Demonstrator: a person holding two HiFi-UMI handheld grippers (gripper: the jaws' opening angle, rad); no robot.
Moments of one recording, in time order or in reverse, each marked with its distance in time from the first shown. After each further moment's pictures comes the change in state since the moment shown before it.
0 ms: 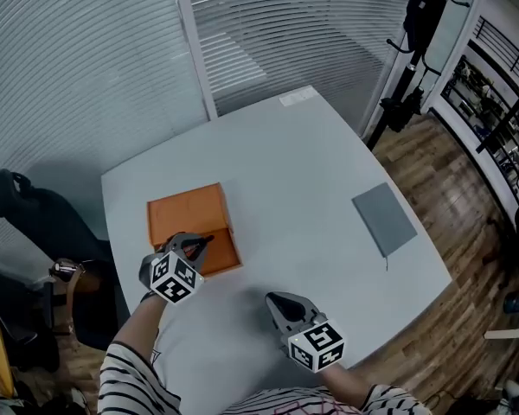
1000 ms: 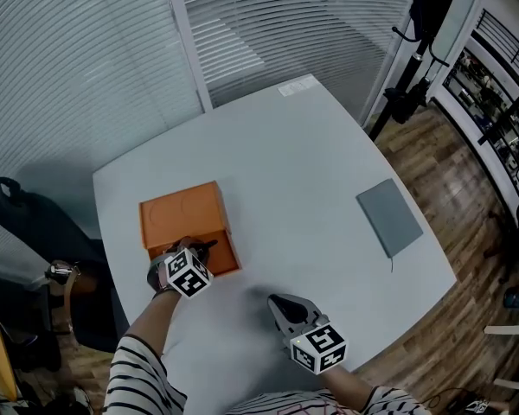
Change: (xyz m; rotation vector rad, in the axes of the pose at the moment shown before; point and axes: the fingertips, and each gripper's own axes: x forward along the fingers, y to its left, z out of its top) left arm 0.074 -0.021 -0.053 -0.035 0.228 -0.105; right arm 0.016 -0.023 -0.016 0.038 0.044 -0.022
